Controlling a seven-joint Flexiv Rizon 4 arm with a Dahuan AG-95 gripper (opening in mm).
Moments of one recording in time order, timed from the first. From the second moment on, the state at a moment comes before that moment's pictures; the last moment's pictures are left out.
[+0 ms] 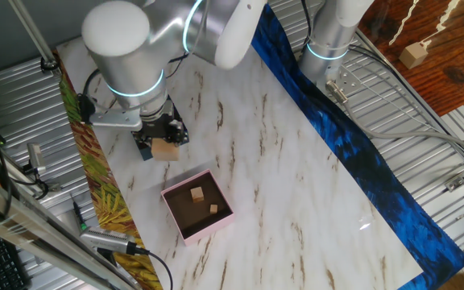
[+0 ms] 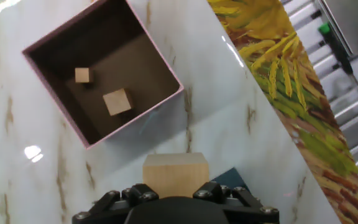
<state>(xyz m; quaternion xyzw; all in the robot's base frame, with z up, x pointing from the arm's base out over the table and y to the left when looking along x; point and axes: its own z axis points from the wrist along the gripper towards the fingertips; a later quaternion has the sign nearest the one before) 0.565 0.091 0.170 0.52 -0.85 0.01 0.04</state>
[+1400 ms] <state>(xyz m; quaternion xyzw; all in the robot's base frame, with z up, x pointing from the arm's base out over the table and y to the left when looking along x) 0.571 0.226 0.161 0.53 -0.85 -0.01 0.02</state>
